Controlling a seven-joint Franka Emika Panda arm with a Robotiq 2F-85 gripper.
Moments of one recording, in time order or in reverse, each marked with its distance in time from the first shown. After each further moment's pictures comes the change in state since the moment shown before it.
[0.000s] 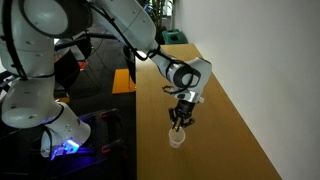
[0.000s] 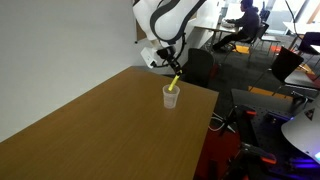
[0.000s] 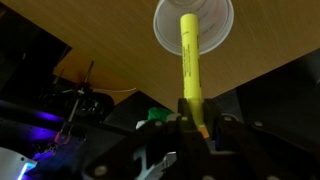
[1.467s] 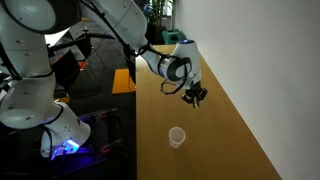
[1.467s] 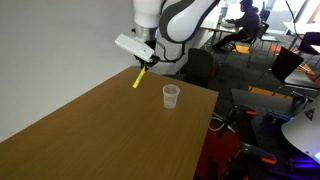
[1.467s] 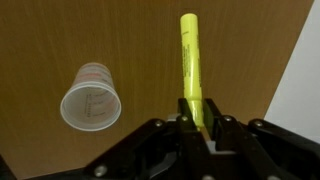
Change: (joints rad) arm -0.056 -0.081 0.134 -0.095 -0.141 0.606 -0.479
